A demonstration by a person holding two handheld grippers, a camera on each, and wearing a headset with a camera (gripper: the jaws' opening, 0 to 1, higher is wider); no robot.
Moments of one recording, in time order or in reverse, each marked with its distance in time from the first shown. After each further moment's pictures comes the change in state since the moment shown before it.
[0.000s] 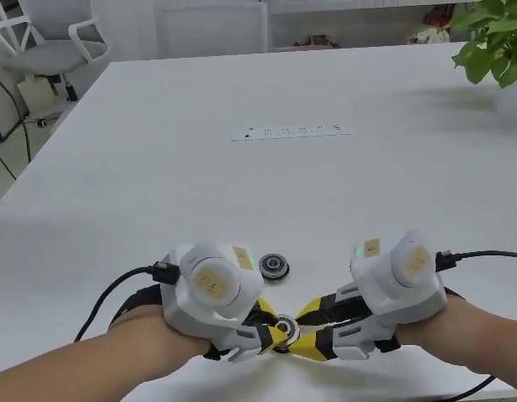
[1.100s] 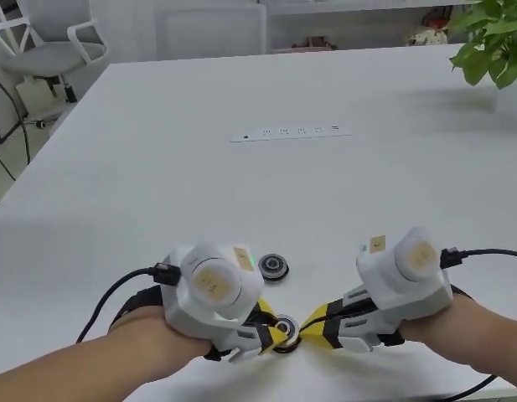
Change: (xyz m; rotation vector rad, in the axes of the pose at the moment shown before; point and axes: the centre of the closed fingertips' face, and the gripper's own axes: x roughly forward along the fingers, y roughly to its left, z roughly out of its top) left arm 0.000 0.000 0.000 0.001 0.001 0.007; right arm -0.006 -0.005 -0.006 0.067 0.019 -0.025
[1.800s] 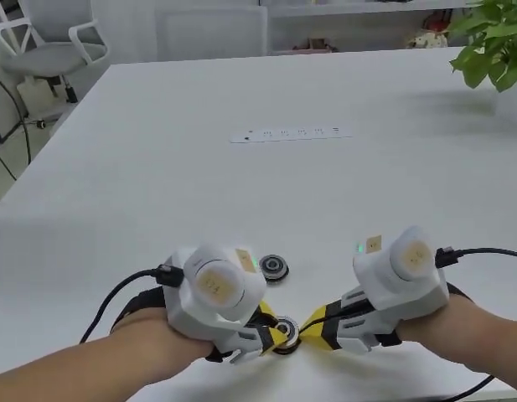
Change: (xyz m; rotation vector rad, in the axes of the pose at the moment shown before) left arm 0.000 -0.001 0.000 -0.002 0.005 0.009; right arm 0.000 0.001 0.000 -0.005 0.022 0.000
